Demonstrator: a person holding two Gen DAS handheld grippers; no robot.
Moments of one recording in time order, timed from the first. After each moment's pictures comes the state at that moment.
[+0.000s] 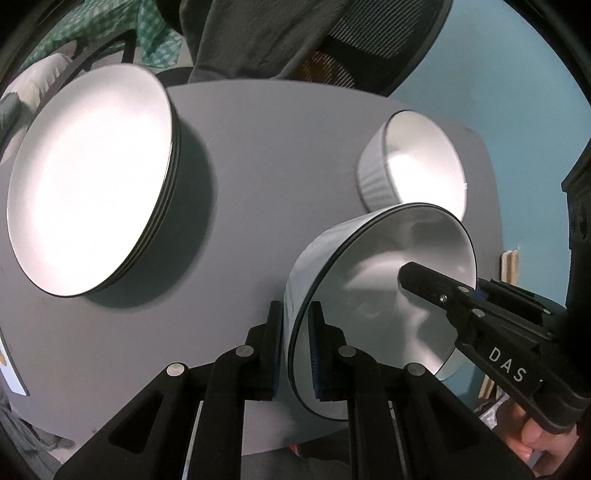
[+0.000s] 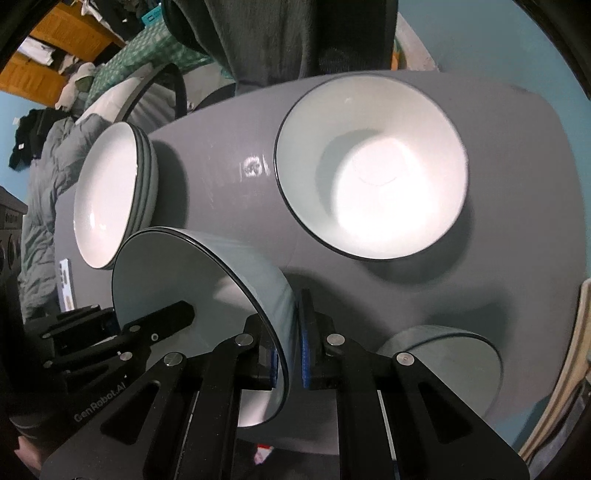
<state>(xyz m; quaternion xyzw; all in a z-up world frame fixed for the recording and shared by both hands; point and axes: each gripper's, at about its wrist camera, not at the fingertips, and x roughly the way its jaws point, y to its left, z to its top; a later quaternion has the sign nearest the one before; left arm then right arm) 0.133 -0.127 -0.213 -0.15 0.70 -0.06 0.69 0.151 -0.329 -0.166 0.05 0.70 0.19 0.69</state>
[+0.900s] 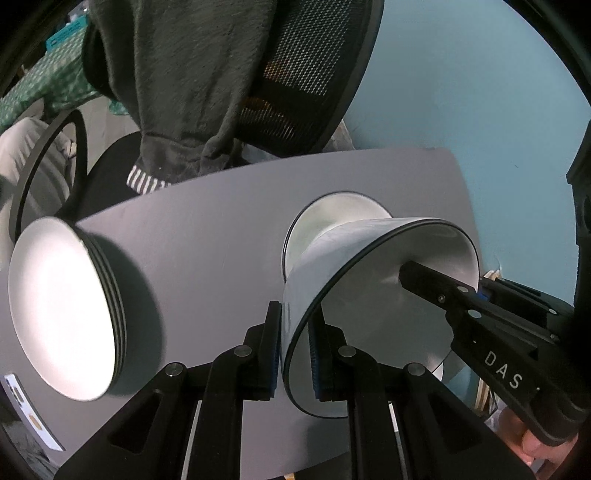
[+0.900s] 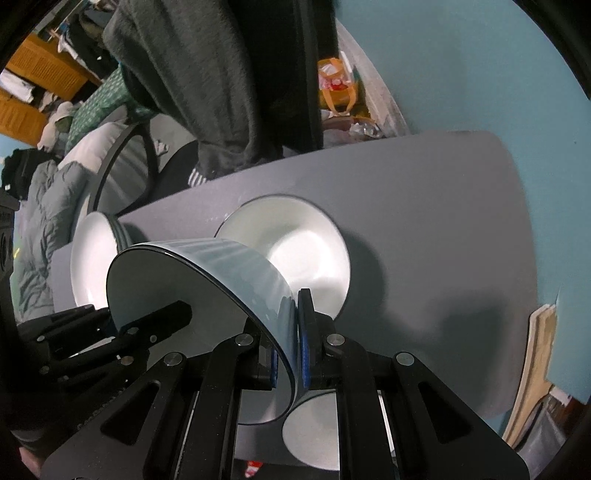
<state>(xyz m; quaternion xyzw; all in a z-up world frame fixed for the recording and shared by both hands) 0.215 -0.174 -0.184 -0.09 0.68 -0.10 0.72 0.214 -0.360 -0.133 0.06 0.68 0.14 0.72</state>
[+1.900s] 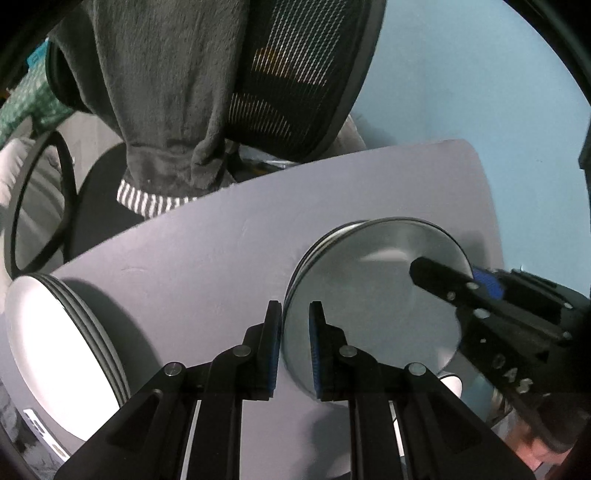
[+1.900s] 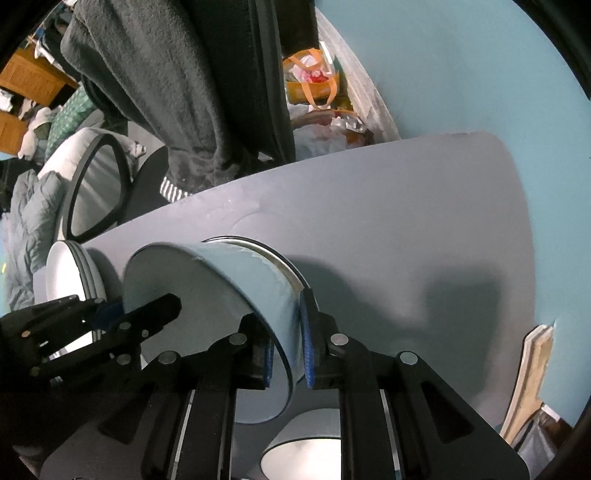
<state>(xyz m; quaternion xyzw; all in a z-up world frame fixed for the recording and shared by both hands) 0.248 -0.187 -0.211 -0.05 0.71 -0.11 0.70 0.253 -0.371 -0.162 0.05 0.70 0.10 0.71</state>
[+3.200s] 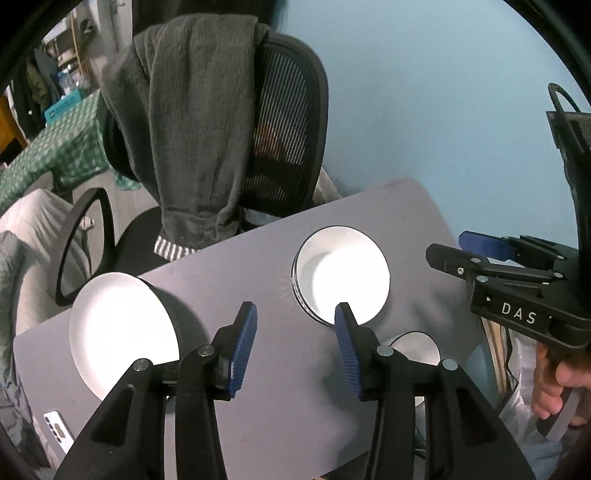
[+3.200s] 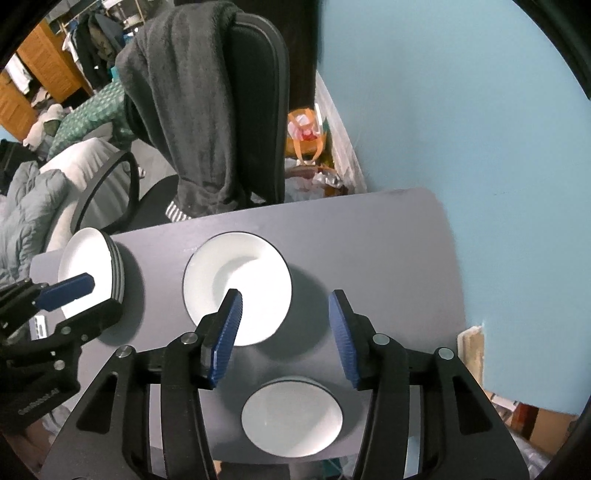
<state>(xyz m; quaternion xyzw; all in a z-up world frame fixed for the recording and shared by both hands) 0.169 -0.158 -0.097 -0.03 0.58 -0.14 0.80 0.203 -0.372 -0.071 -0.01 0.61 0.09 0.79</state>
